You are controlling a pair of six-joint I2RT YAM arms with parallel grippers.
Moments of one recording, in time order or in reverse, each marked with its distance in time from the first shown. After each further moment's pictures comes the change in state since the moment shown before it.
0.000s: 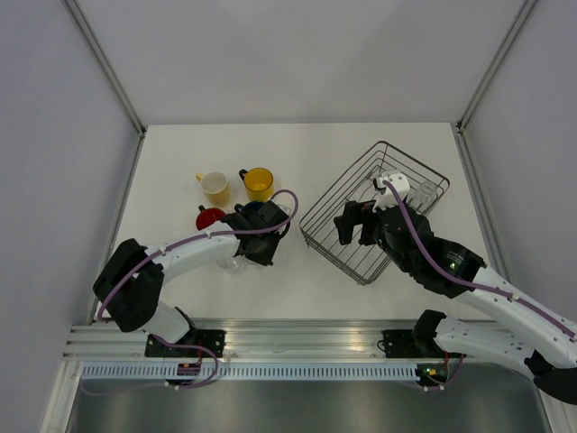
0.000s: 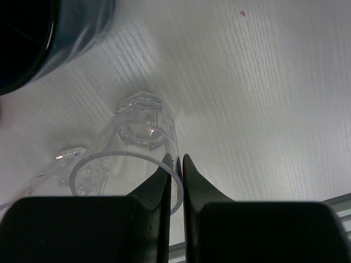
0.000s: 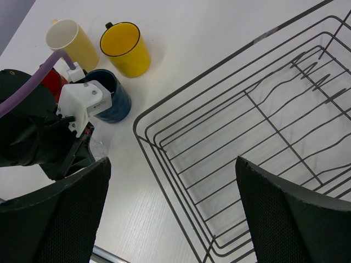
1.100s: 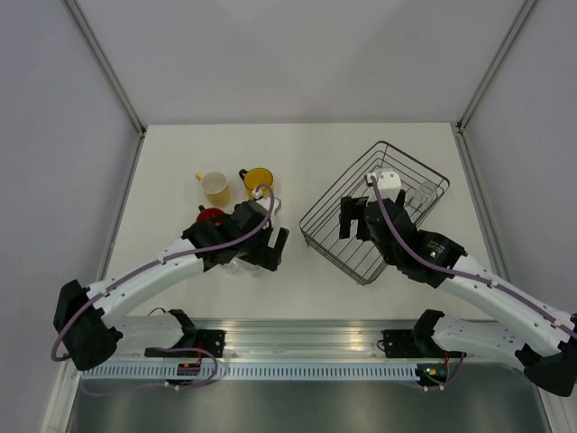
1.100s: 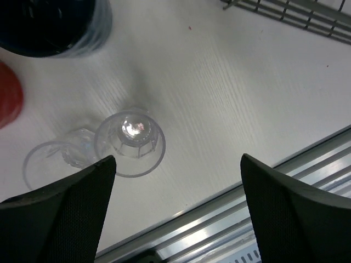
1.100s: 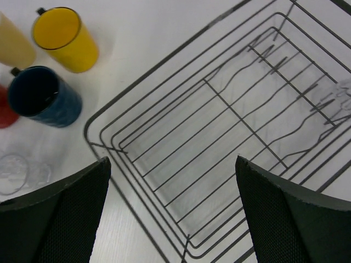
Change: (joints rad) left arm -0.046 -0.283 0.006 -0.085 0.018 -0.016; right arm -0.019 0.082 -0.005 -0.023 0.107 0.004
